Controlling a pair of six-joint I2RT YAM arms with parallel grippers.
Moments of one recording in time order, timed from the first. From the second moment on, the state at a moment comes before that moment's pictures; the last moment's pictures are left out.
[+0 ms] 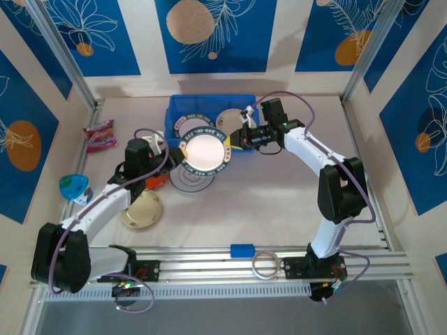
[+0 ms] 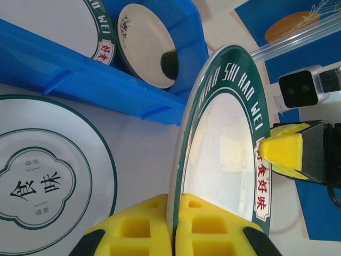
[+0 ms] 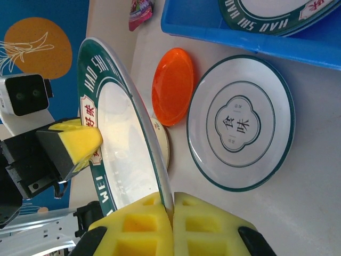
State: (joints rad) left arm -0.30 1.22 0.70 0.09 0.46 -0.84; right arm 0.36 1.79 1.41 -0.47 -0.90 0.51
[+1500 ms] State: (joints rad) left arm -0.14 0.97 0.63 -0.16 0.39 -0.71; right arm 0.38 2.43 2.22 -0.48 -0.71 0.82
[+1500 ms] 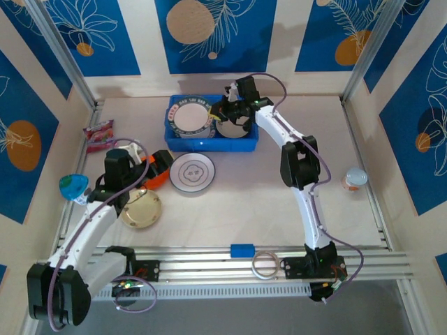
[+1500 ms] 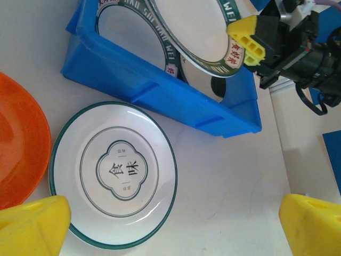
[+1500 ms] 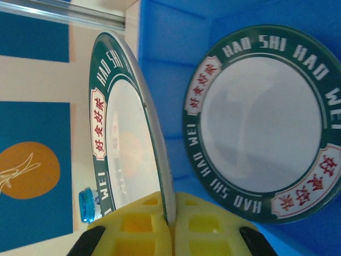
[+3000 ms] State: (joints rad) left arm -0.14 1.01 0.61 -0.13 0.41 -0.73; right arm 0.41 2.69 2.55 -0.72 -0.59 0.76
